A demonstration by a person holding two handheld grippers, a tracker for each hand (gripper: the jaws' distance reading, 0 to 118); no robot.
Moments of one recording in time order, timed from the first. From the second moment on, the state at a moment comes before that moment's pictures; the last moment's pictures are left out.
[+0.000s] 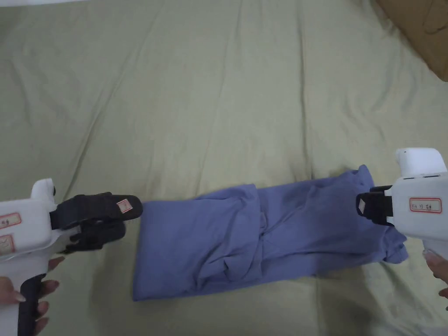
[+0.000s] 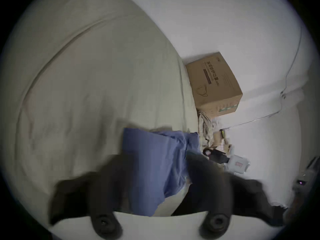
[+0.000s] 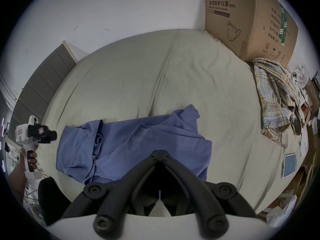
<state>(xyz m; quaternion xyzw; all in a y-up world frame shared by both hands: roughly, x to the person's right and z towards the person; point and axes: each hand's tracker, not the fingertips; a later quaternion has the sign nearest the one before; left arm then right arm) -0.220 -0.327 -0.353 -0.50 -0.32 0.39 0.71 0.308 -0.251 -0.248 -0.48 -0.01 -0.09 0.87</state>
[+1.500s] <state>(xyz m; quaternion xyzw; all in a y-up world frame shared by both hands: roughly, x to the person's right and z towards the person) -0.145 -0.235 -0.324 -0.50 -0.11 -0.09 0.85 0.291 -0.236 -0.251 -0.48 0.01 -0.09 0.87</state>
